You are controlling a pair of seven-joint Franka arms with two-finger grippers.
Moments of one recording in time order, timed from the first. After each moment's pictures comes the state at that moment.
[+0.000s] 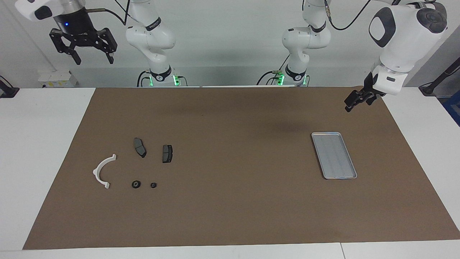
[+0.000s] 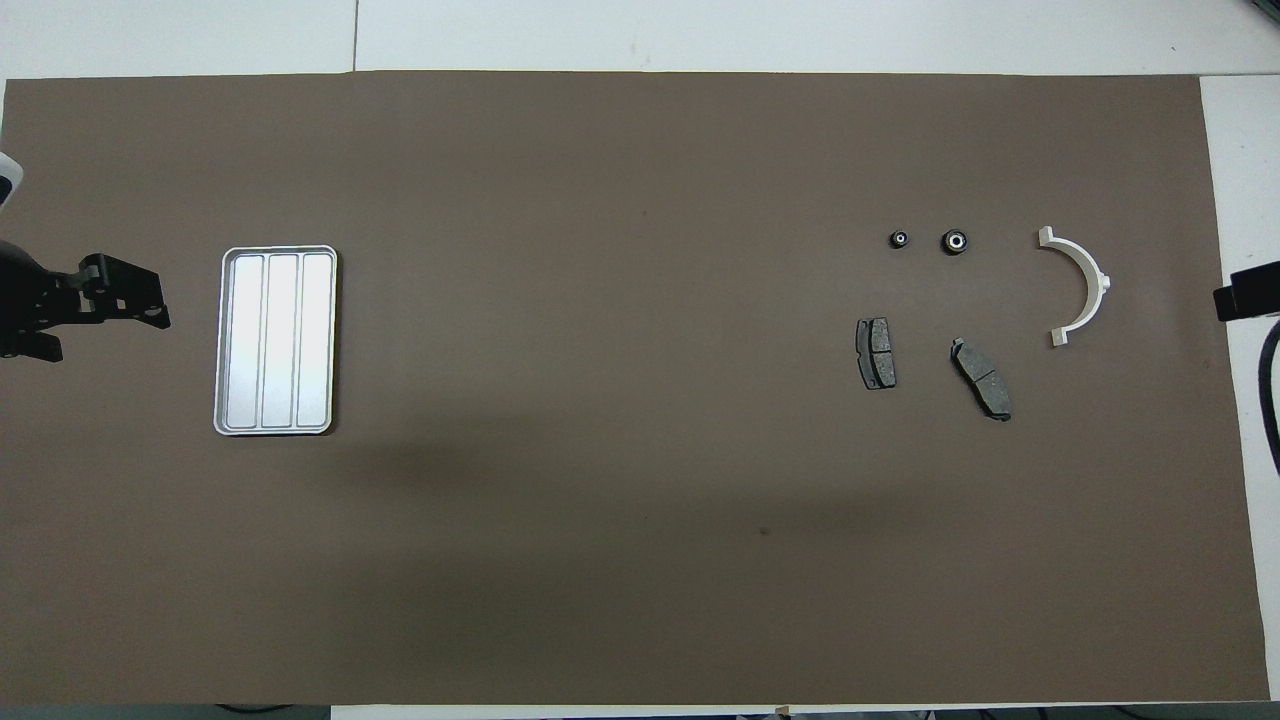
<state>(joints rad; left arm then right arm) -0.06 0.00 0.04 -1.68 0.01 1.62 -0.26 -0.15 -0.07 0.13 -1.33 -0.05 1.24 -0.11</state>
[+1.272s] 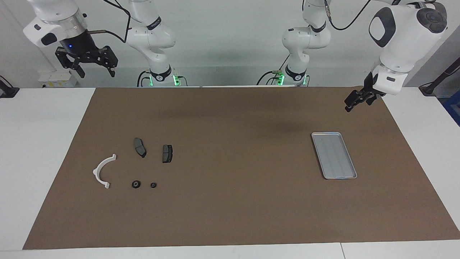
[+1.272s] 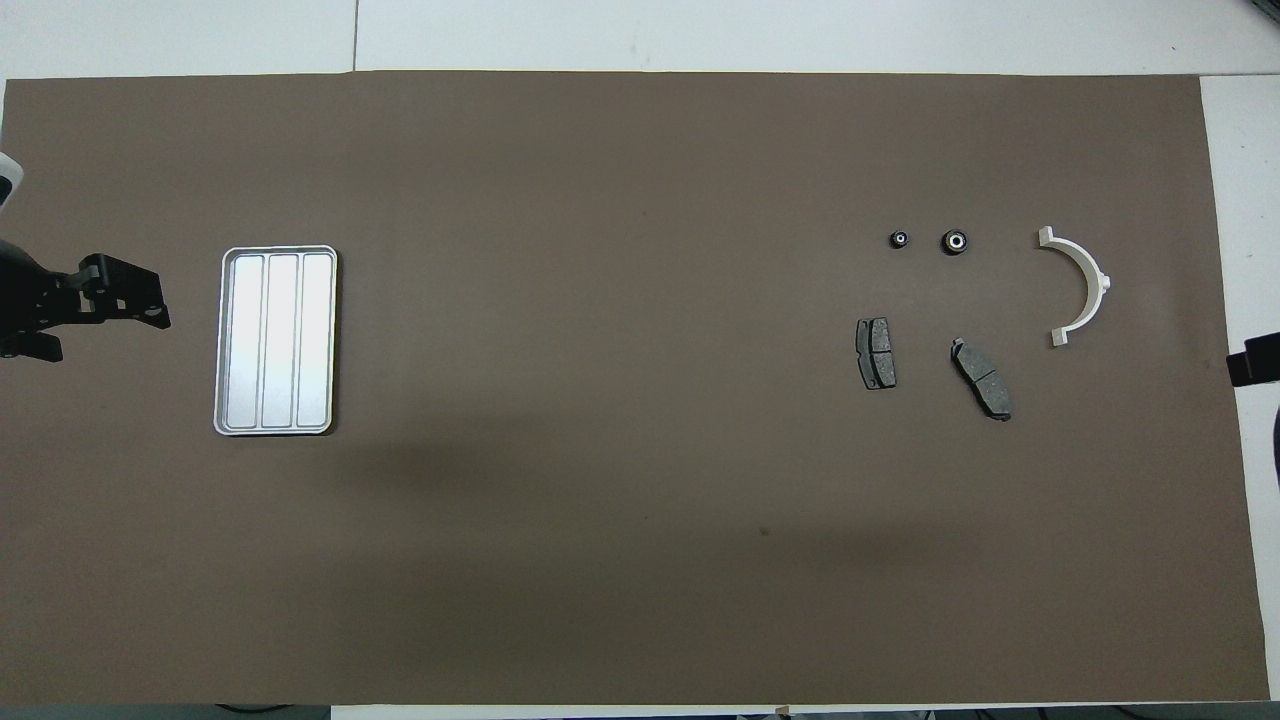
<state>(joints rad) -0.06 0.00 0.04 -1.68 0.01 1.62 -0.26 -0.01 -0.08 -0.04 -1.52 -0.04 1.36 -0.11</state>
